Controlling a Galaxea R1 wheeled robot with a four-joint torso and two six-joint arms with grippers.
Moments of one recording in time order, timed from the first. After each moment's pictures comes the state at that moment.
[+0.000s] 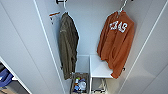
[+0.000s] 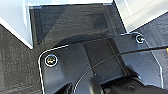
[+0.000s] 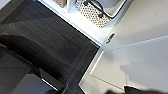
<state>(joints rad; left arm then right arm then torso) 1.32 3.01 -2.74 0.60 -0.15 -0.39 -0.92 3.00 -2.58 -1.12 -0.56 0.55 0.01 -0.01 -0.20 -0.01</state>
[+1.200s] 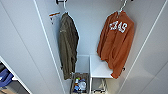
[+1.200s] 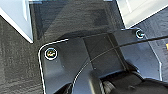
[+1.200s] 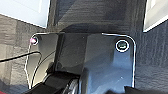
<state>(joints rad) 1.35 3.01 -2.74 0.60 -0.14 -0.40 -1.25 2.75 -2.27 -0.58 -0.17 0.56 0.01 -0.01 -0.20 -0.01</state>
